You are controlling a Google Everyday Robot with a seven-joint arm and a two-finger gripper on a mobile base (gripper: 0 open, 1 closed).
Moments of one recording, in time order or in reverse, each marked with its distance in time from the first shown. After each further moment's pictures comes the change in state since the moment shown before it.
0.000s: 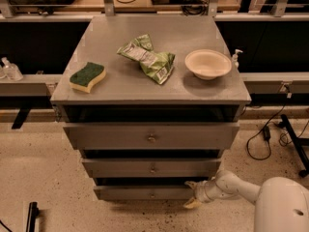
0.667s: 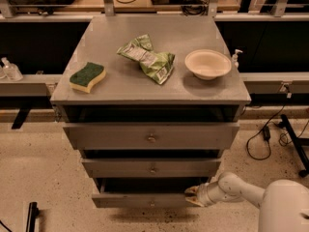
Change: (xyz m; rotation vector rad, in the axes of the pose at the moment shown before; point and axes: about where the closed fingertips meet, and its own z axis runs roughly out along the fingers) arm 0.000 0.018 -0.006 -0.030 -0.020 0.000
